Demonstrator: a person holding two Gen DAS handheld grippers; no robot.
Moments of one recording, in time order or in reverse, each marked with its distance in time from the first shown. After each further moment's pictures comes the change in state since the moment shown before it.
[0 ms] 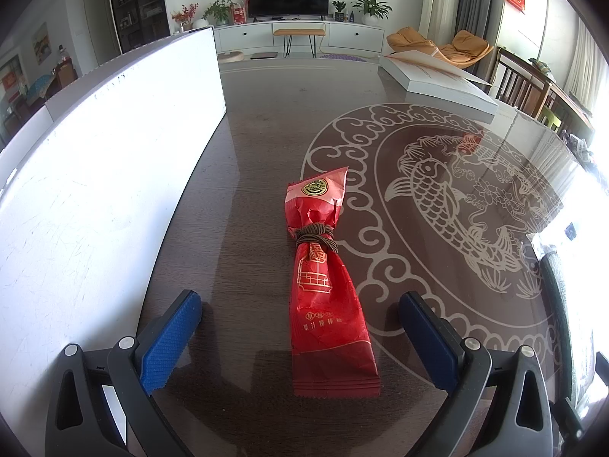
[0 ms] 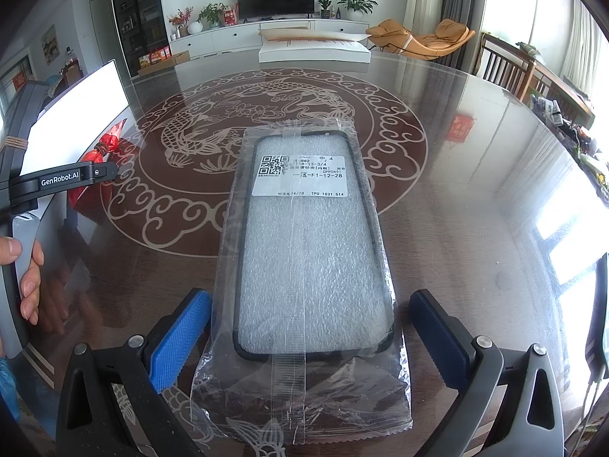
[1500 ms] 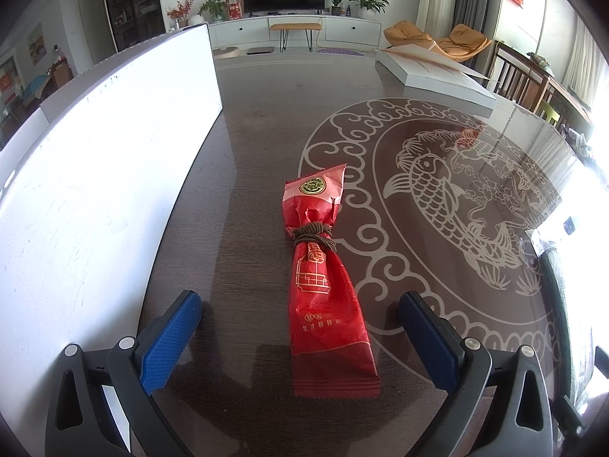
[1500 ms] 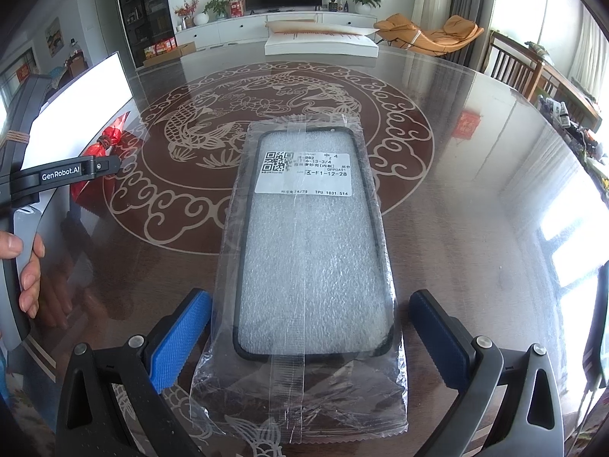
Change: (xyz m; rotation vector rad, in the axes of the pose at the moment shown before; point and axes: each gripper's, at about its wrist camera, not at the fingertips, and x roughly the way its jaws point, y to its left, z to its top) left arm 0.001 0.000 0.005 0.021 0.045 -0.012; right arm 0.004 -0.001 0.009 -0.039 0.064 0.029
